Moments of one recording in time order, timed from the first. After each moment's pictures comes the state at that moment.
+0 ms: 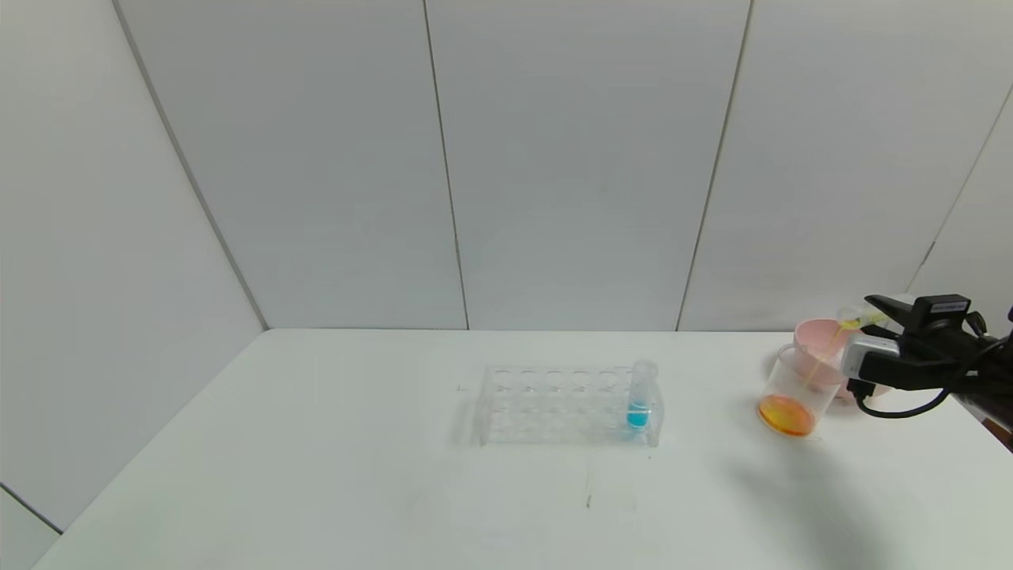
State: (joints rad) left arm 0.00 0.00 0.00 0.00 0.00 0.00; right arm -0.23 1.88 -0.62 -1.17 0.25 -1.64
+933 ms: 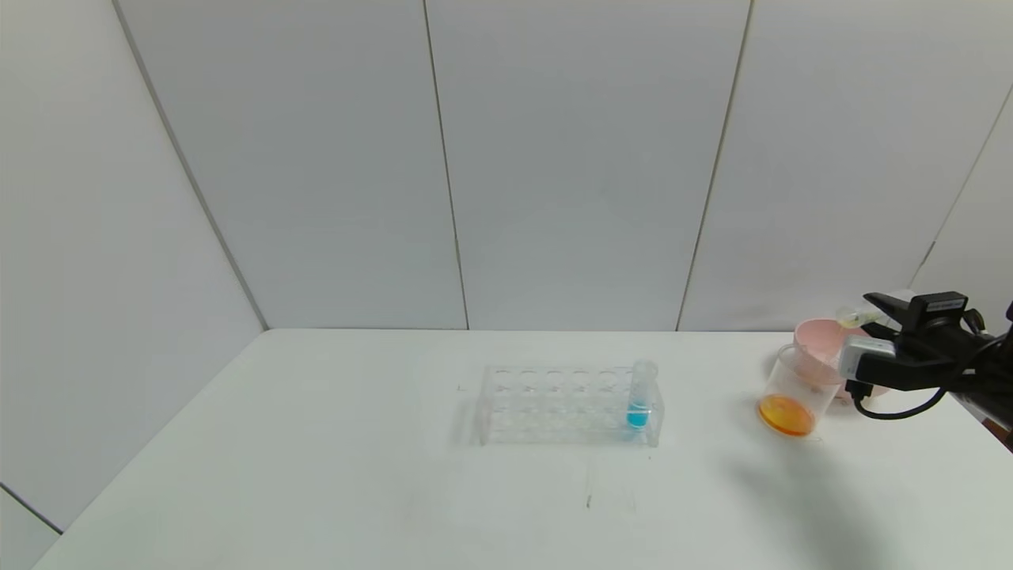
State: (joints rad) left arm 0.00 0.00 0.00 0.00 0.00 0.00; right arm -0.22 1.88 -0.62 -1.18 0.24 -1.69
